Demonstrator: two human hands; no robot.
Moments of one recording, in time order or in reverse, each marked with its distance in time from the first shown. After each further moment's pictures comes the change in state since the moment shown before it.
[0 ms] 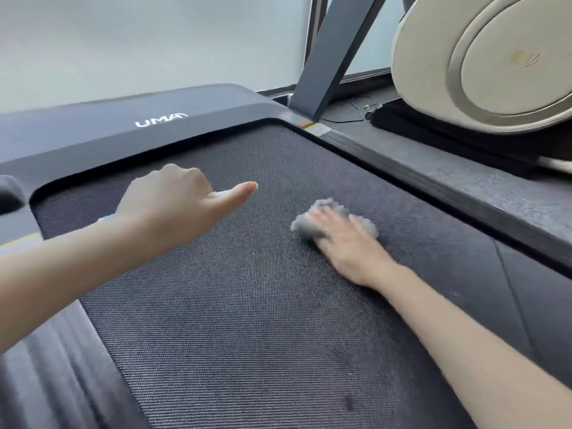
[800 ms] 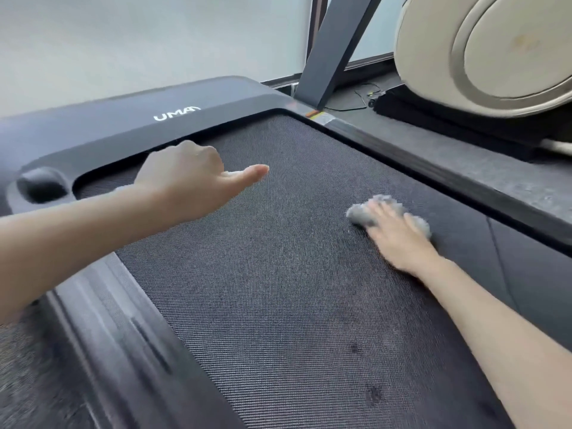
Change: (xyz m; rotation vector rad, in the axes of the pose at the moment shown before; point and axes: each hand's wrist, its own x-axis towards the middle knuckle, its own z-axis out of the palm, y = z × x) left_hand -0.017 0.001 -0.032 0.079 -0.016 0.039; right_hand -0.047 0.033 -0.006 -0.021 -0.026 0.314
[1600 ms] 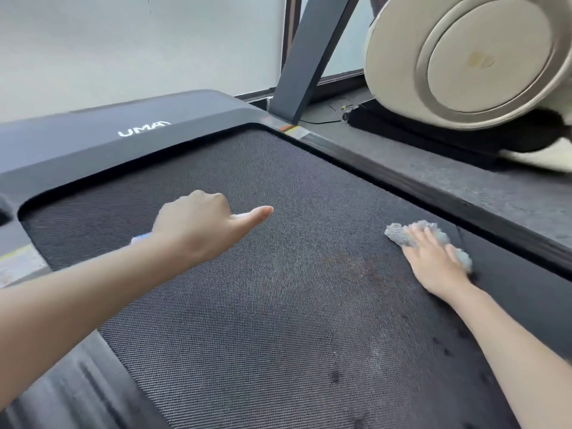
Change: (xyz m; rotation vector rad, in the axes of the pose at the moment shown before) left_hand 0.016 0.026 0.049 -0.084 -0.064 0.008; right_hand -0.016 0.093 0.002 -0.041 0.000 0.325
